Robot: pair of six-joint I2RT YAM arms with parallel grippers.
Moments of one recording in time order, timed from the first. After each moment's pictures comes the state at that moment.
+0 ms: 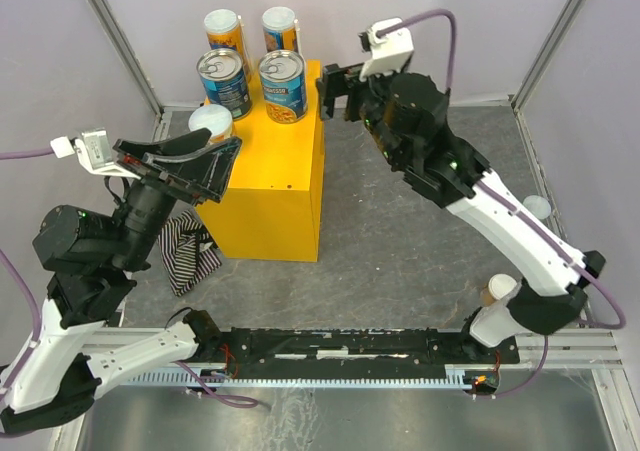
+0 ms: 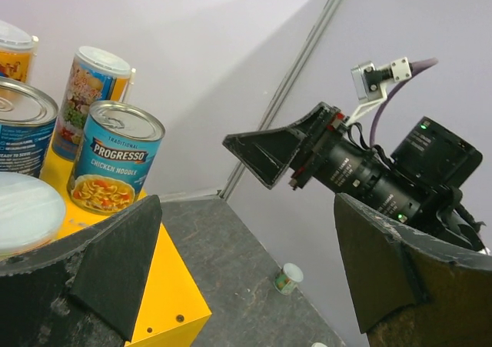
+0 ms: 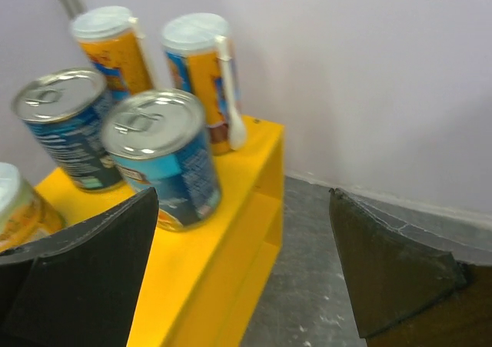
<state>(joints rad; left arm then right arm) -0.88 0.72 1.37 -0.23 -0.35 -0.37 0.89 1.56 1.96 -0.31 0.48 0.03</state>
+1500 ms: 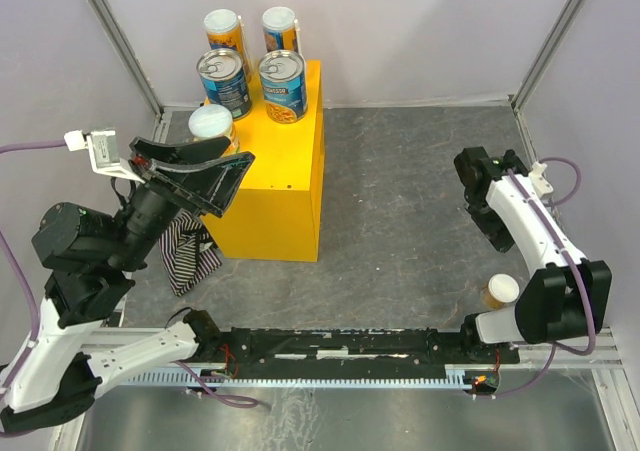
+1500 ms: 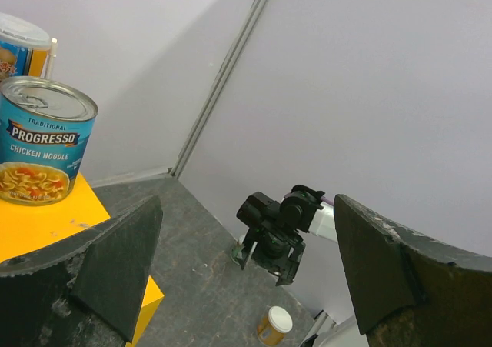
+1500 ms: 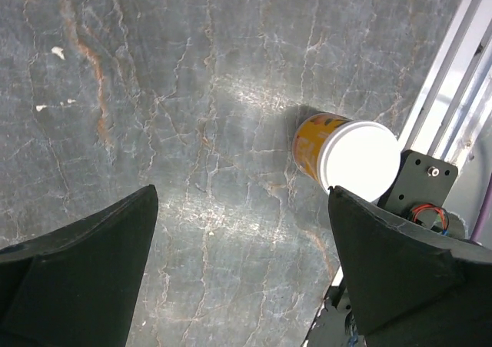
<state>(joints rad) -0.88 0.74 1.38 -0.26 -0.17 -0.46 0.14 1.41 1.20 -1.36 0.67 1.31</state>
